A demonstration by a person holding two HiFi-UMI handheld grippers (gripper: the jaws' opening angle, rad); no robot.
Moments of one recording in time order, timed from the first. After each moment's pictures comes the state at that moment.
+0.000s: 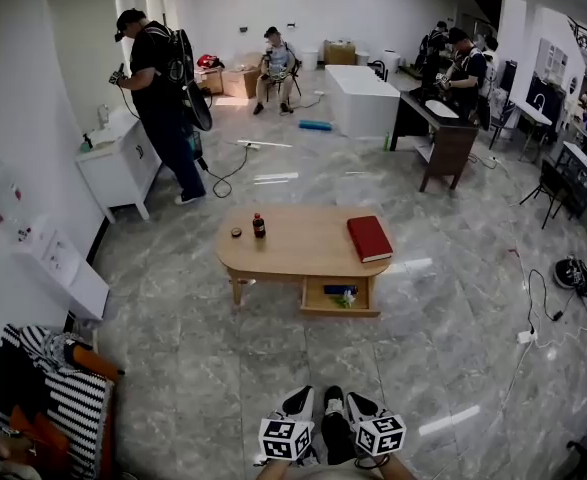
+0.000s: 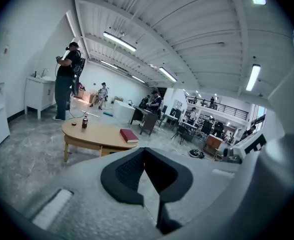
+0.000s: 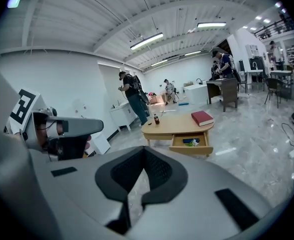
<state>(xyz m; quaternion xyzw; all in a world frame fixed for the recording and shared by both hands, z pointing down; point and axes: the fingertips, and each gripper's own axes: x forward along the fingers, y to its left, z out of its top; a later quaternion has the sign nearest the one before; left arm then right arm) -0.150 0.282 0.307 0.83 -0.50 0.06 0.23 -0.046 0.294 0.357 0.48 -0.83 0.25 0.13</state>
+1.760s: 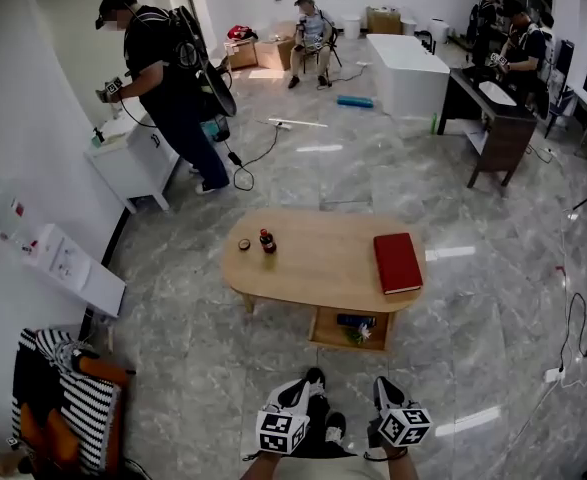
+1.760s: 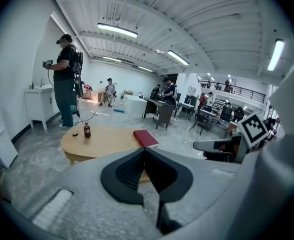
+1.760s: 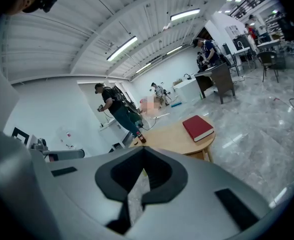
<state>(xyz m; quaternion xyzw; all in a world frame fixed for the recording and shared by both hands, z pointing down) -0.104 -0.015 0.330 0.79 -0.55 0.15 0.22 0.073 -0.042 0.364 0.49 -0.81 0.33 0.03</state>
